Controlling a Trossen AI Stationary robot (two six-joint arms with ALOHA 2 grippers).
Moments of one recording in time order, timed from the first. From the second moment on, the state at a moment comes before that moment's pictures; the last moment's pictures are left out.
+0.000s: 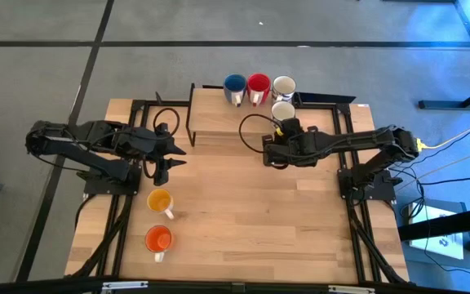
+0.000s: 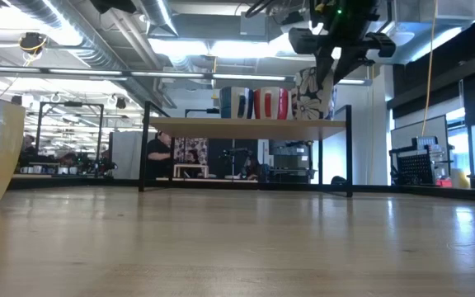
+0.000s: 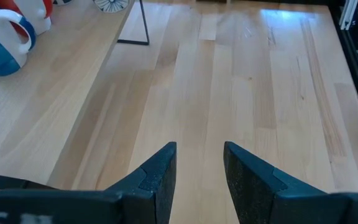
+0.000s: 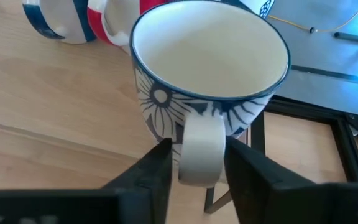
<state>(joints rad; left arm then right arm) -0.13 0.93 1.13 -0.87 -0.23 -0.17 0.02 1.57 1.34 -1.12 0.93 1.27</state>
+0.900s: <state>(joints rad) -0.13 0.93 1.13 -0.91 -0.10 -0.23 0.23 1.54 1.58 -1.16 0.82 1.10</state>
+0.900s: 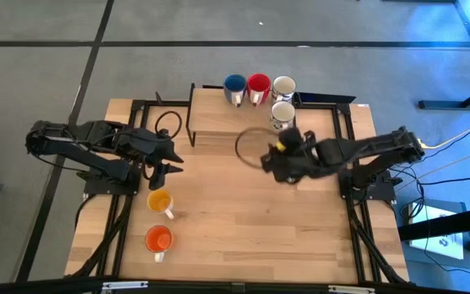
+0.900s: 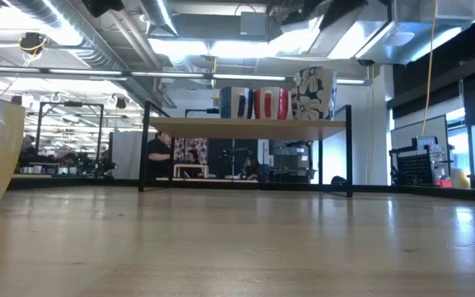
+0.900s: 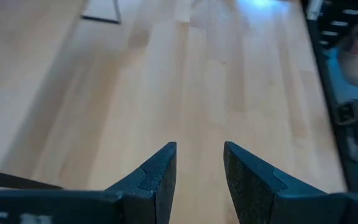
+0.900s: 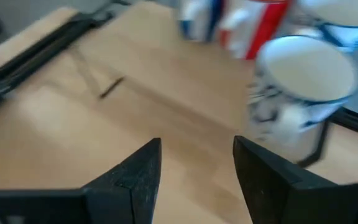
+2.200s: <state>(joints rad) -0.37 0.98 0.80 -1.25 -0.02 -0.90 0.46 1.79 1.49 -0.73 0.72 0.93</state>
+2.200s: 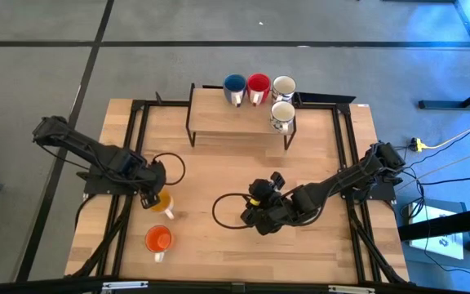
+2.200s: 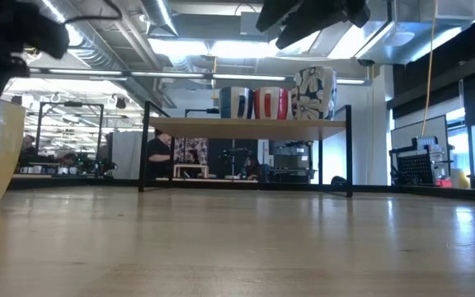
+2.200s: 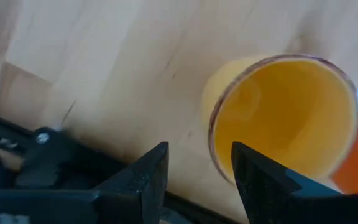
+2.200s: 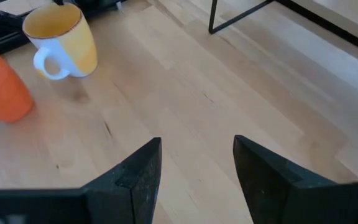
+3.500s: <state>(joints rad) -0.24 1.15 0.80 -0.87 -0.04 -0.59 0.57 1.87 1.49 -0.62 0.85 0.97</state>
